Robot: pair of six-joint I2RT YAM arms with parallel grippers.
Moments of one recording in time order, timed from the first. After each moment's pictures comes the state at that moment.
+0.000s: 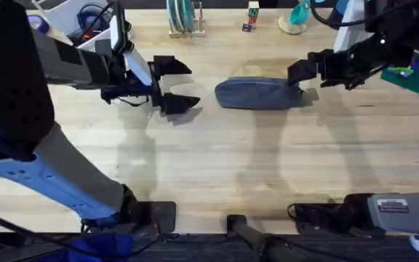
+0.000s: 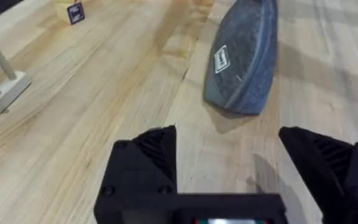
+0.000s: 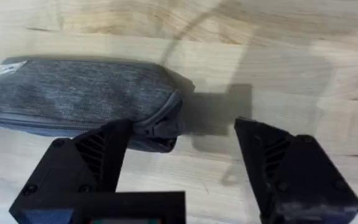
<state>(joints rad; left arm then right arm) 0.16 1.87 0.87 -0.24 1.28 1.11 -0.01 1.55 1.10 -0.78 -0.19 0.00</state>
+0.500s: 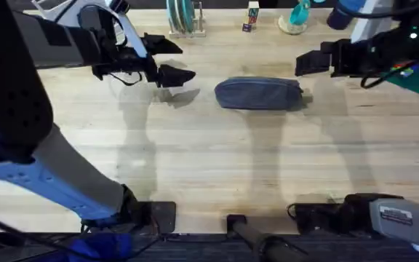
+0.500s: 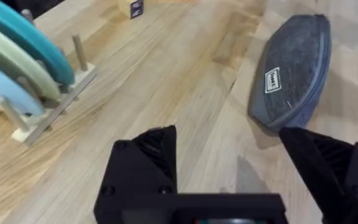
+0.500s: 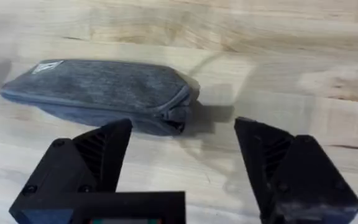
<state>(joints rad) 0.16 1.86 1.04 -0.24 1.15 0.83 -0.01 1.38 1.09 -0.81 -0.19 0.00</state>
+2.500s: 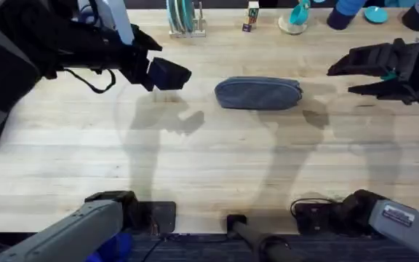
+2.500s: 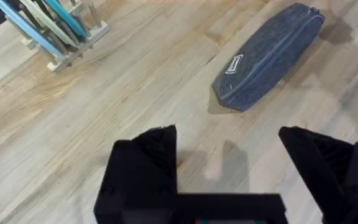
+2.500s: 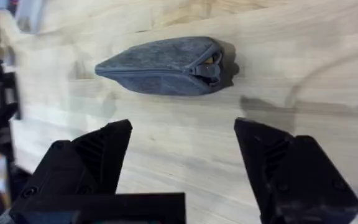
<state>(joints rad) 0.06 1.22 1.04 -0.76 0.69 0.59 -0.42 1.24 1.06 -1.07 -0.72 -0.12</state>
